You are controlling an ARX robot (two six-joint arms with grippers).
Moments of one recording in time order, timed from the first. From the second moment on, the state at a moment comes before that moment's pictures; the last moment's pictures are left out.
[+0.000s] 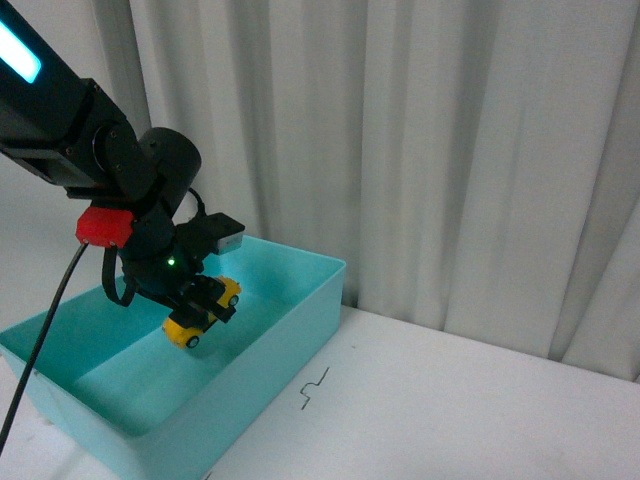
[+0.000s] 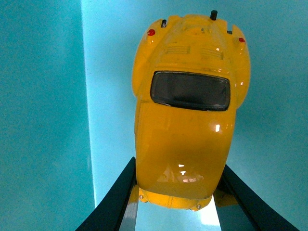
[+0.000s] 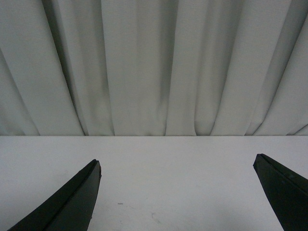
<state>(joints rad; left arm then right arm) 0.25 2.03 1.25 -0.28 -0.11 0.45 0.00 0.00 0.01 0.00 0.00 -0.01</state>
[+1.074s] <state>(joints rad) 0.23 1.15 0.74 0.30 0.21 0.14 0.00 0.00 0.01 0.00 0.00 -0.01</state>
